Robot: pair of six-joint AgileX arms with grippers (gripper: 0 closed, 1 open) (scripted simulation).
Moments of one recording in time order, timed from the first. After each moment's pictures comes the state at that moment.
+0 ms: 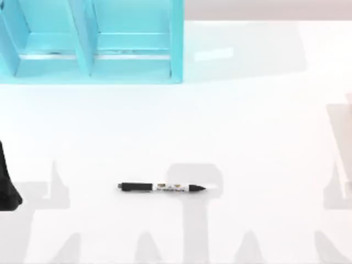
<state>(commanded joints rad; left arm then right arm) 0.00 0.00 0.00 0.00 0.00 0.00 0.00 0.00 0.00 0.00 0.00 0.00</state>
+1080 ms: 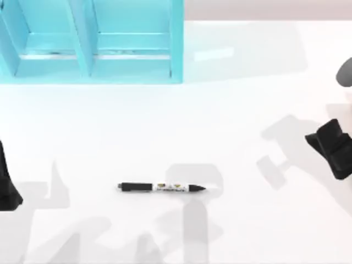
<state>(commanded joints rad) 0.00 0.00 0.00 0.00 0.00 0.00 0.38 1.07 0.96 -0.75 -0.11 -0.19</state>
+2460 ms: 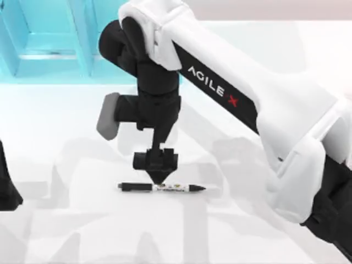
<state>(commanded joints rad) 0.00 0.00 0.00 0.00 0.00 0.00 0.79 2.78 2.89 -1.80 -0.14 -0.73</state>
